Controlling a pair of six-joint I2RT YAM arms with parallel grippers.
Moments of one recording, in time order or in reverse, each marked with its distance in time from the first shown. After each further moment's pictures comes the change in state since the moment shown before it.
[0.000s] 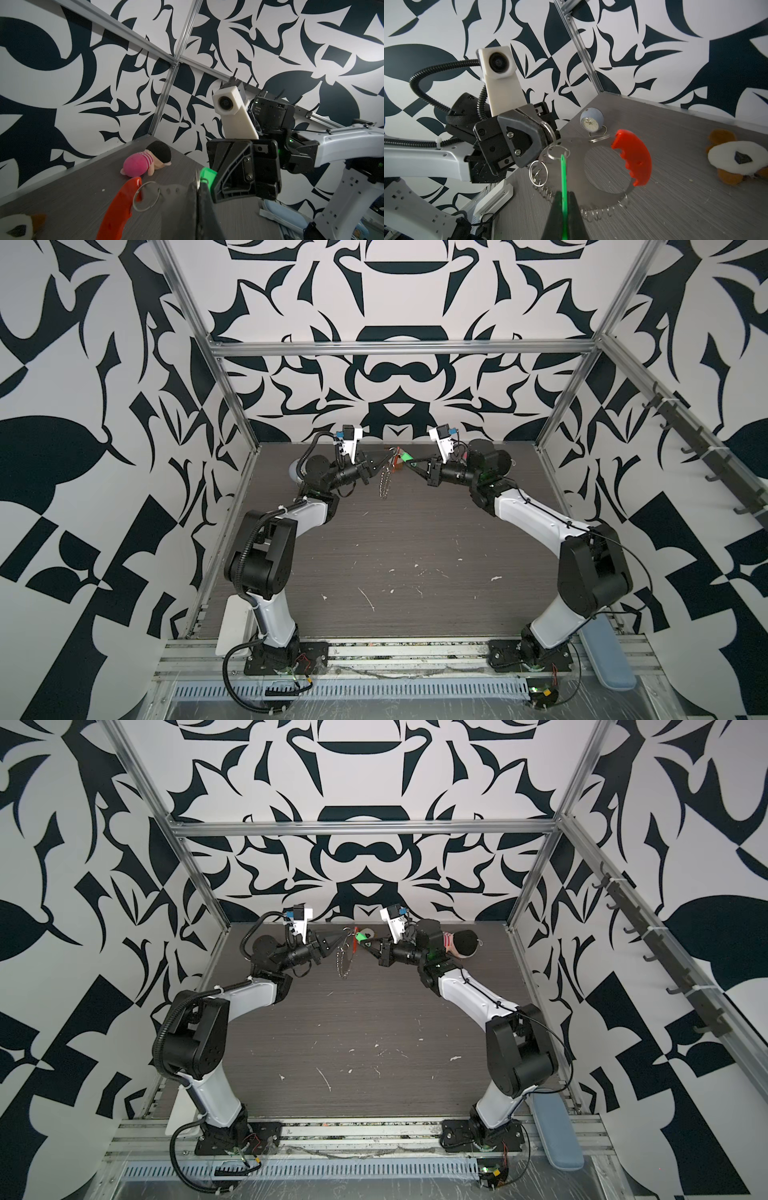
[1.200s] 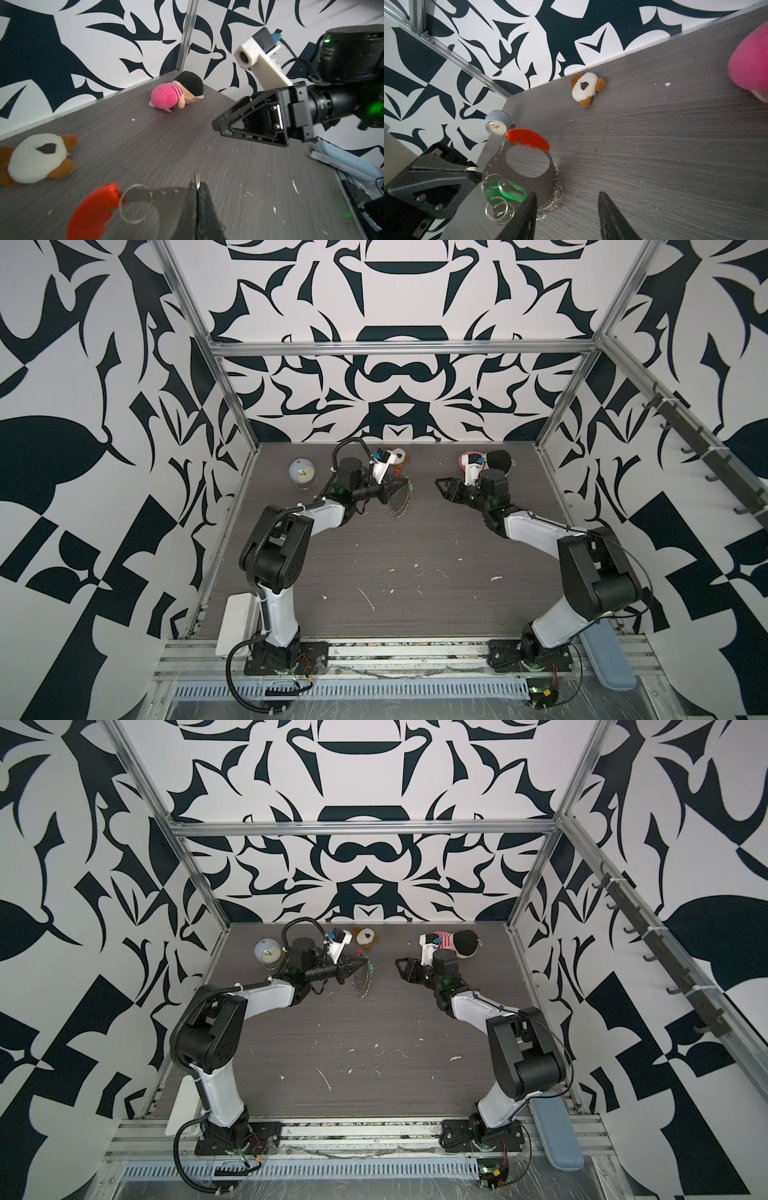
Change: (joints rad) left arm -0.150 0.107 0.103 -0.628 -0.175 0.601; right arm -0.116 -0.045 -0.341 0.086 0.424 0.142
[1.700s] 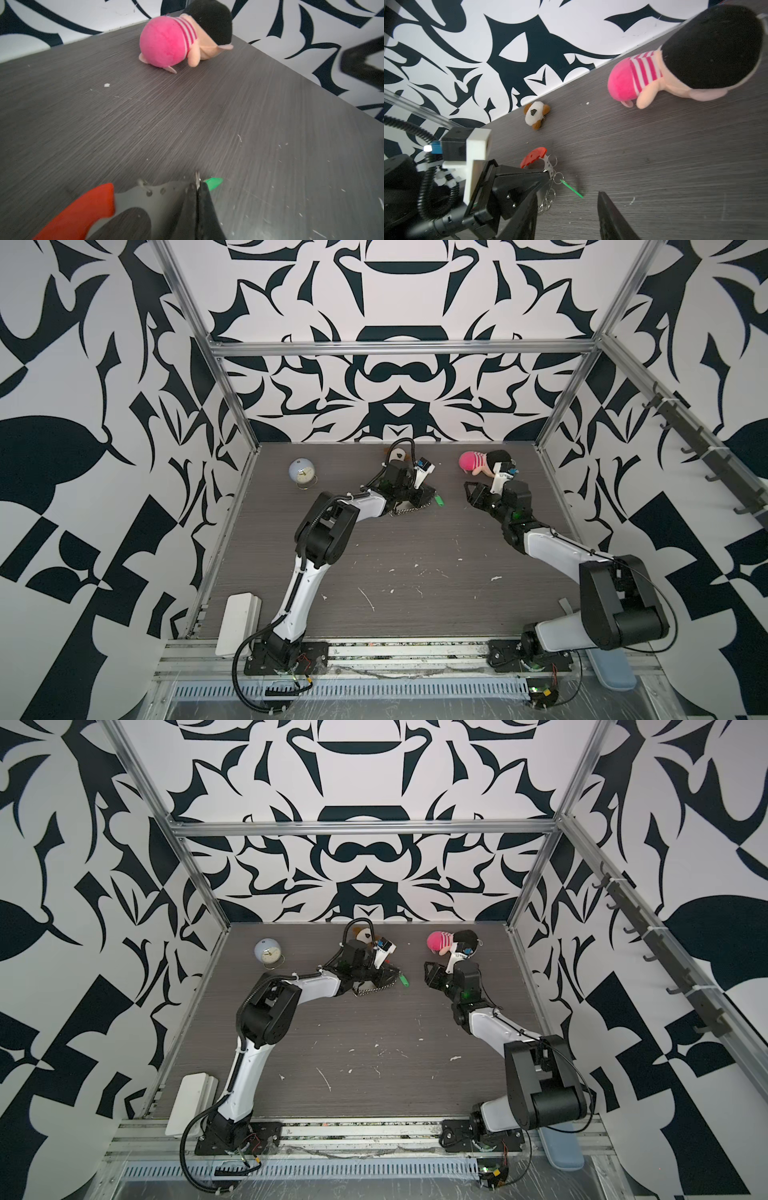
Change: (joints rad) left arm -0.151 0.423 0.459 -0.291 -0.226 0.060; right arm -0.110 -0.179 -0.175 -0.008 0.192 0.020
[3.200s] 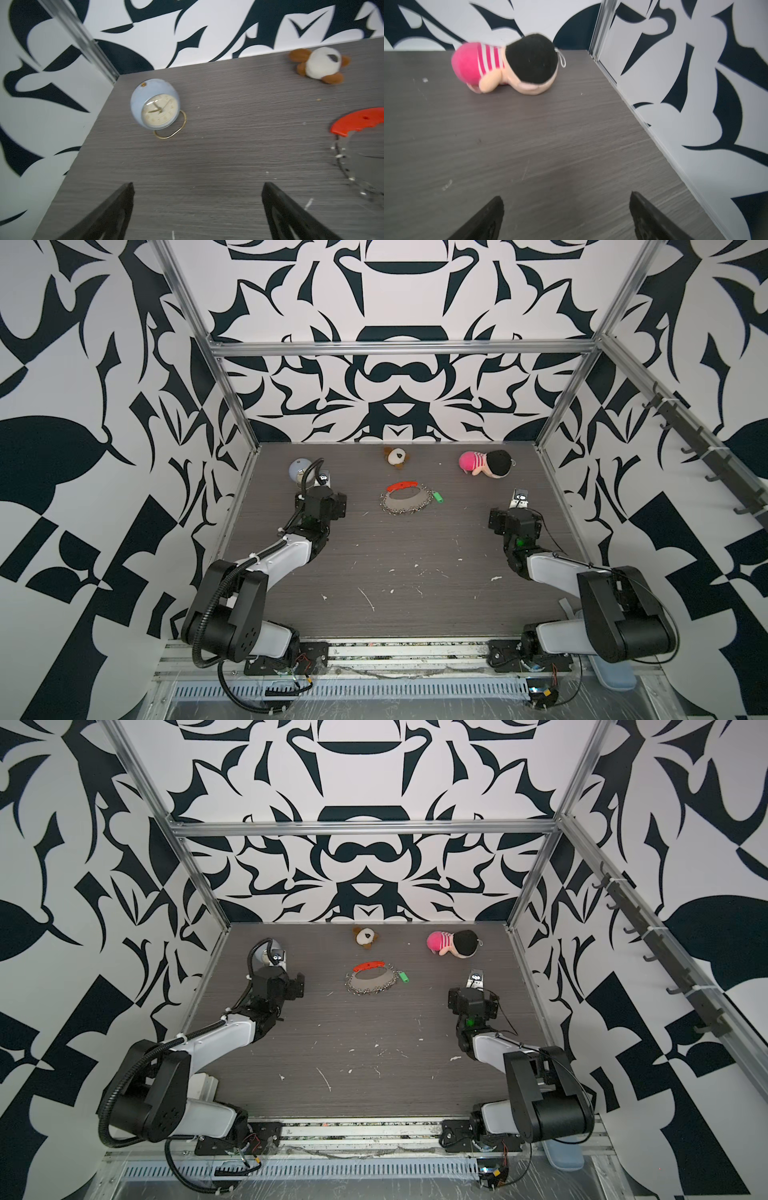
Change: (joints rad) left arm 0.296 -0.915 -0.952 0.071 -0.925 0.033; right arm -0.025 -0.039 -0.286 0.149 0.642 -0.496
